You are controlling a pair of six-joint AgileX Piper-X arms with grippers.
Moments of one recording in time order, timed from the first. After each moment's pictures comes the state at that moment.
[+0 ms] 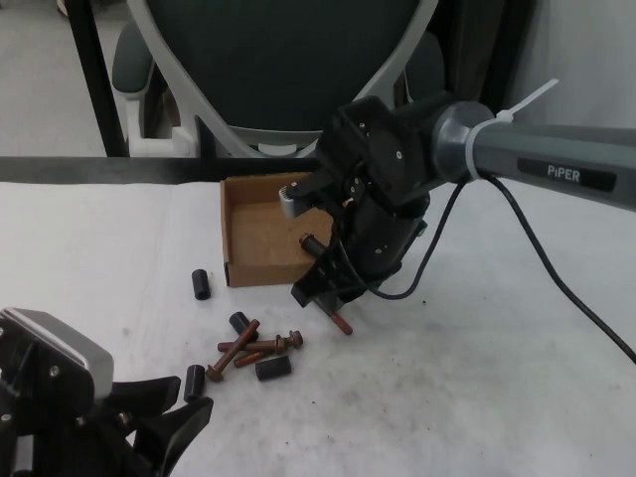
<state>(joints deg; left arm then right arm) -37.8 38.8 -9.9 1.2 0.0 -2.5 32.0 123.0 -95.3 50.3 -2.0 -6.5</state>
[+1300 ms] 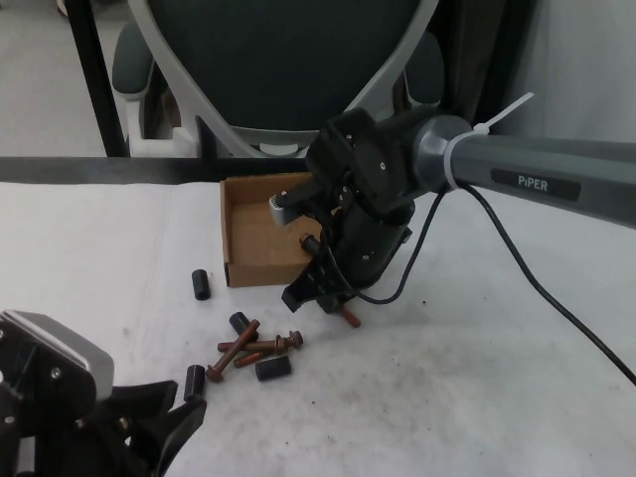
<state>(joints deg) -37.8 38.8 -9.9 2.3 -1.2 -2.5 32.0 127.3 -98.7 49.5 -3.7 -7.4</state>
